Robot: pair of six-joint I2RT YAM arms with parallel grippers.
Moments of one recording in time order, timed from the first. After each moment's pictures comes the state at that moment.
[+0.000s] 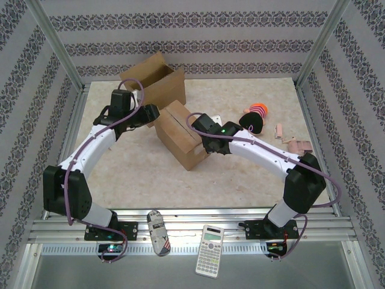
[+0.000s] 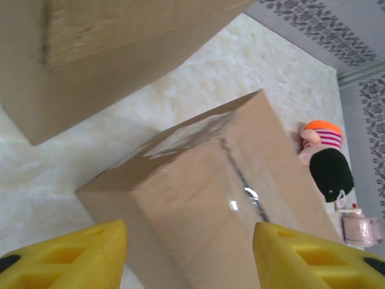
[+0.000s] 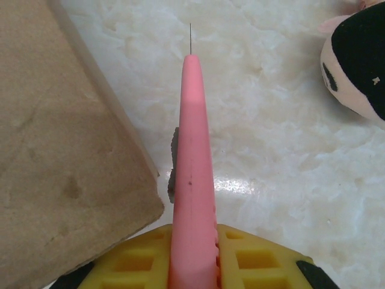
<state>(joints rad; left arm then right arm) -0.18 1.49 1.20 -0.39 0.34 -0.58 0.76 1.60 1.31 -0.90 0.41 0.53</state>
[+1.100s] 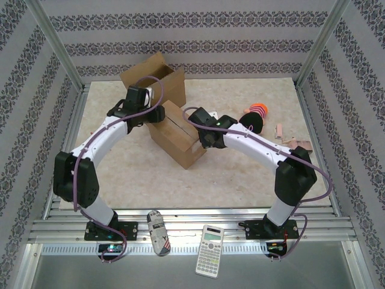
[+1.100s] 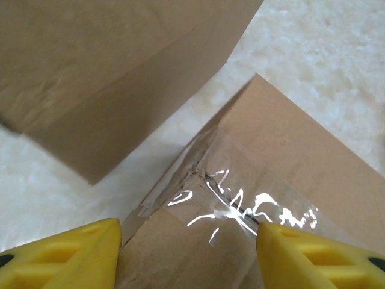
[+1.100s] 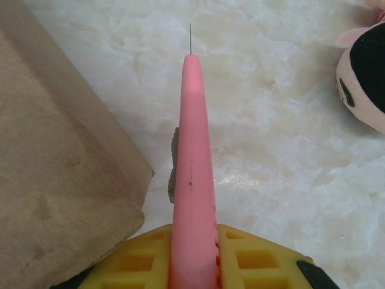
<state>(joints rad) -0.27 1.60 1.31 -0.50 0.08 -0.32 0.73 1.71 1.42 -0.92 0.38 0.53</state>
